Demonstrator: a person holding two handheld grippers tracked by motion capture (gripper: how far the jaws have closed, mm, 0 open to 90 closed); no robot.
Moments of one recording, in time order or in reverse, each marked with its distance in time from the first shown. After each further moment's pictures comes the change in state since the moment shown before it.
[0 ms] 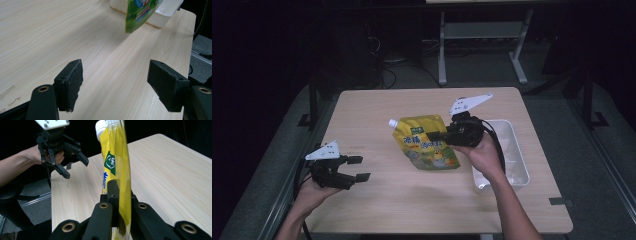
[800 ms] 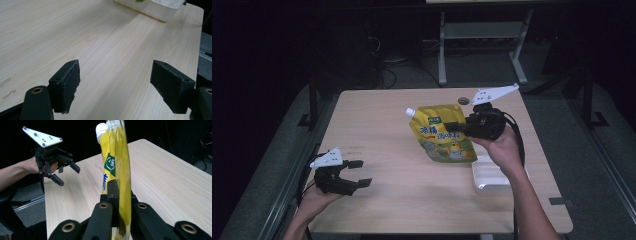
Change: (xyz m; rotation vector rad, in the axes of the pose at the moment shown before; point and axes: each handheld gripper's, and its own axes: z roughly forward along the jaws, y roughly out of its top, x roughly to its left) left arm -0.002 -0.018 0.010 0.000 0.026 0.001; right arm -0.010 0.003 -0.047 -0.029 -0.073 0.013
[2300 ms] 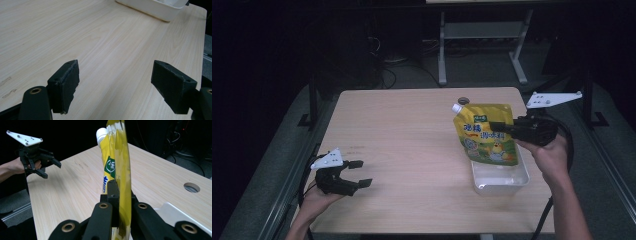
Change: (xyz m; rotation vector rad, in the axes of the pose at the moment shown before) left arm 0.002 -0.006 0.004 -0.018 0.009 -0.004; right arm -0.026 -0.047 -0.087 -0.053 -0.144 0.076
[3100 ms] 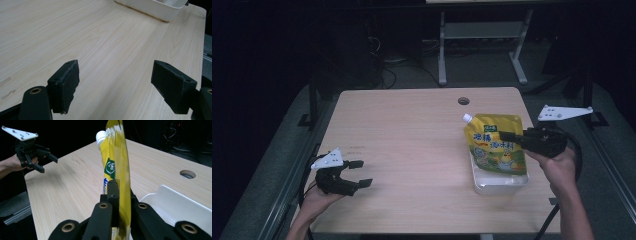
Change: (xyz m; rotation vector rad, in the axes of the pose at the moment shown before) left arm 0.000 0.000 0.001 -0.002 -0.004 0.002; right arm -0.010 -0.037 -0.012 -0.016 -0.011 0.050
